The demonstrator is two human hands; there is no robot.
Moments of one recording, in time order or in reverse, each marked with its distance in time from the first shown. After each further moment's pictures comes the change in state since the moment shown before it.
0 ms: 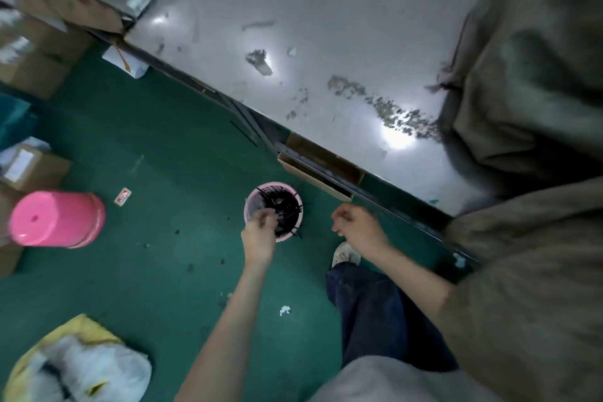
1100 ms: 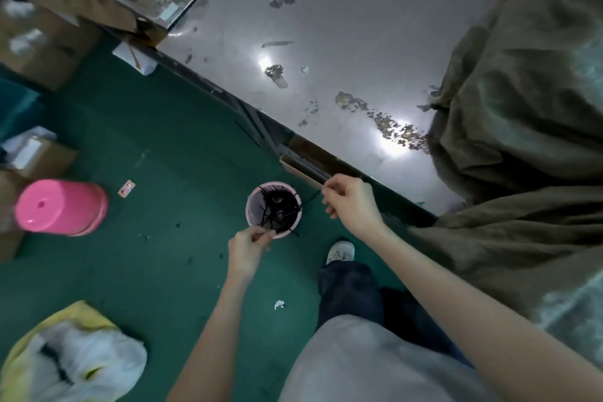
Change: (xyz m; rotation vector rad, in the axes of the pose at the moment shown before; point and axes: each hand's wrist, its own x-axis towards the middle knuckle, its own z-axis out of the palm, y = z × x) left_hand -0.033 -0.011 -0.054 0.137 -0.092 0.117; right_hand -0.030 -0.074 -0.018 0.059 0.109 -0.238
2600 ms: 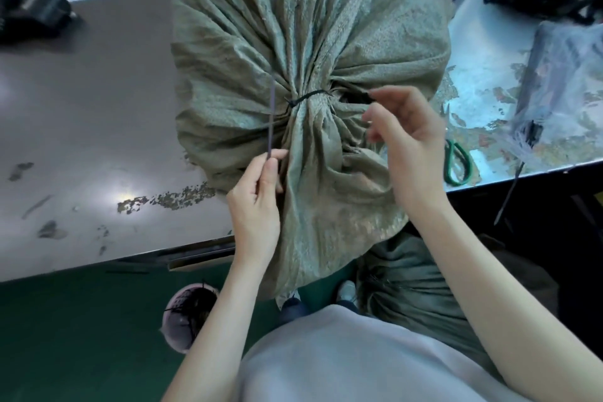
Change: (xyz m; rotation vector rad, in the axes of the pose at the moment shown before) left_hand -0.183 0.283 0.129 -0.269 -0.390 1.032; right_hand -0.225 -0.020 -0.261 0.436 1.163 -0.307
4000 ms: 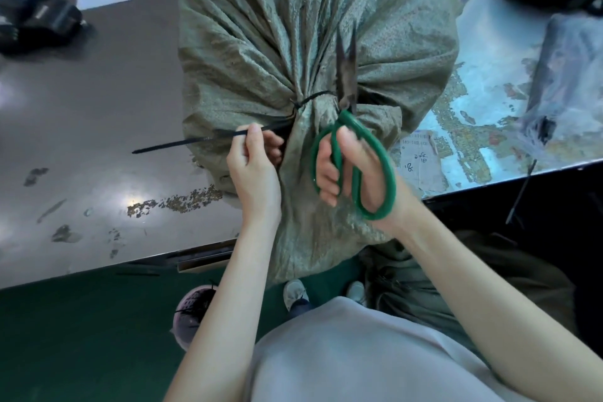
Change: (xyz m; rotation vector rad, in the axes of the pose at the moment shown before) left_hand 0.047 0.013 0.020 -0.350 0.234 -0.265; right_hand -0.015 0.023 0.026 0.587 -0.642 0.359
